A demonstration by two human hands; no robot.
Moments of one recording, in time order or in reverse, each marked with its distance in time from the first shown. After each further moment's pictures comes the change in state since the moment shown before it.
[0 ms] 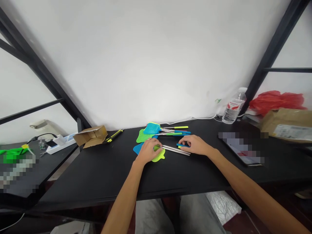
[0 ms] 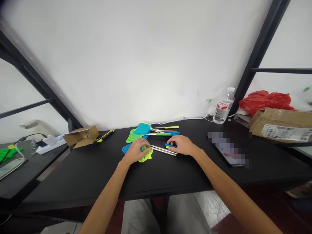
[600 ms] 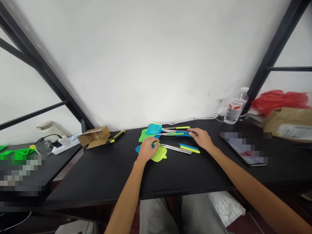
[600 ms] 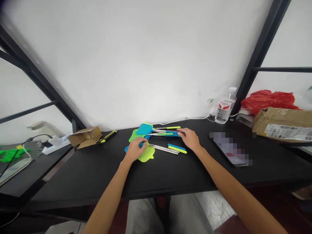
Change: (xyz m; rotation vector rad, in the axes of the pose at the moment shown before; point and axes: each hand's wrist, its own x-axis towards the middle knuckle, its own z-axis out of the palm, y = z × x) left_hand -0.001 -0.010 -0.005 -0.055 0.236 -0.056; right_hand 0.007 0.047 0.014 -0.042 0.446 0.254
